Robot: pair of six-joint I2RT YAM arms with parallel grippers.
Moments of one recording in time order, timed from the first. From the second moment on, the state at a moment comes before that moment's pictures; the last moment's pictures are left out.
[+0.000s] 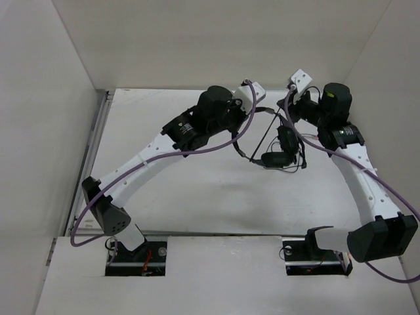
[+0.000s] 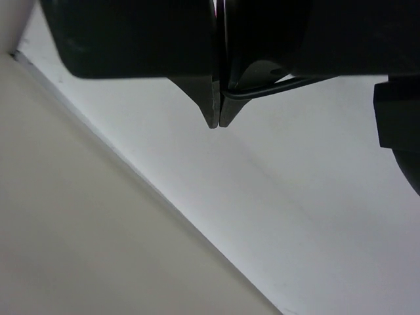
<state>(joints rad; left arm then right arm) -0.90 1.59 1.72 -0.47 -0.05 0.17 0.17 1.26 1.29 -0.26 -0.43 -0.48</state>
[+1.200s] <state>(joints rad) -0.82 1.88 2.51 -0.50 0.11 -0.10 0.18 1.21 0.71 0.79 -0.96 1.04</state>
